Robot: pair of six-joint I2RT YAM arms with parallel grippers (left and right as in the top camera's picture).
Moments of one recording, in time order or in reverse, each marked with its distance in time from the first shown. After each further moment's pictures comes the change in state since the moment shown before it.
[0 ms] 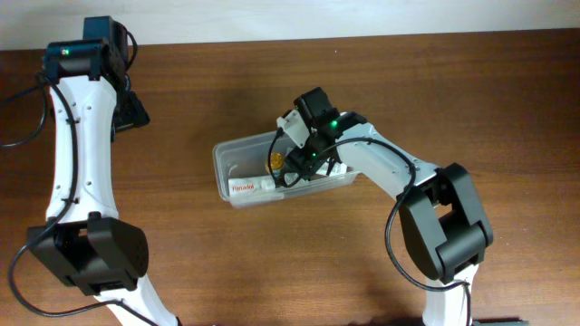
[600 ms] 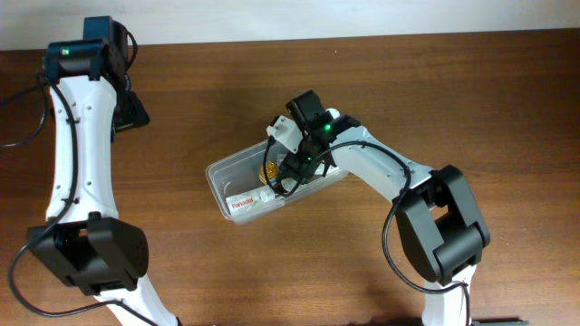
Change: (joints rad) left arm 0.000 0.000 0.000 0.000 0.000 0.000; right arm 0.028 0.000 0.000 0.016 0.000 -0.113
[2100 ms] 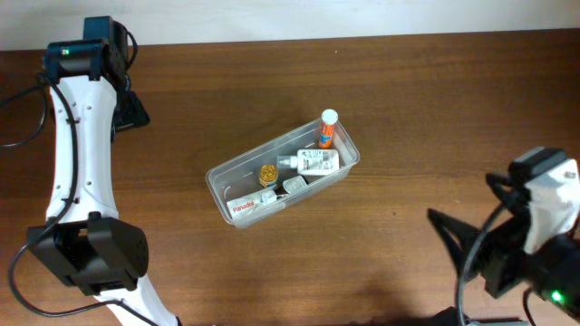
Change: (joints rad) left arm 0.000 0.000 0.000 0.000 0.000 0.000; right arm -0.066 -1.024 0.544 -0.941 0.060 0.537
